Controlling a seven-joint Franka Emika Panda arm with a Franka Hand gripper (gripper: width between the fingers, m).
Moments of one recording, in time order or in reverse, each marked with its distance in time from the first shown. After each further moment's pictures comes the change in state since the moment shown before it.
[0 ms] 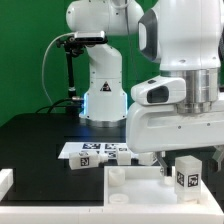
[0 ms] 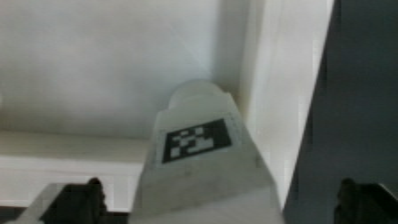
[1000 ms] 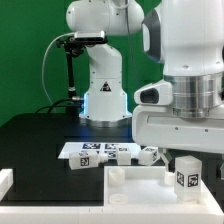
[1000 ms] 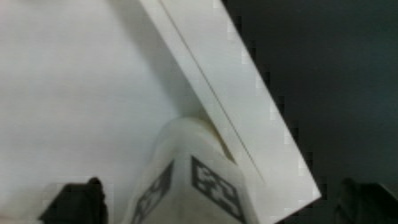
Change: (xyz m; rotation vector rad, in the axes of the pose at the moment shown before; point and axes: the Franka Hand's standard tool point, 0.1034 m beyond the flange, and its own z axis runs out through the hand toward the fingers) arm -0.004 -0.005 0.006 0.020 -0.056 0.572
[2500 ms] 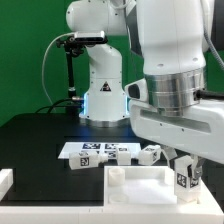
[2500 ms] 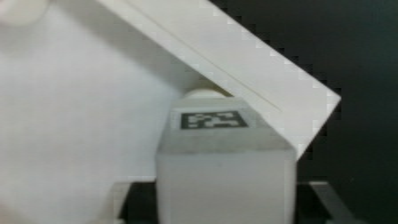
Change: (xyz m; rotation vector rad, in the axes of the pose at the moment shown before) arm 0.015 0.009 -0.012 0.037 -0.055 0.669
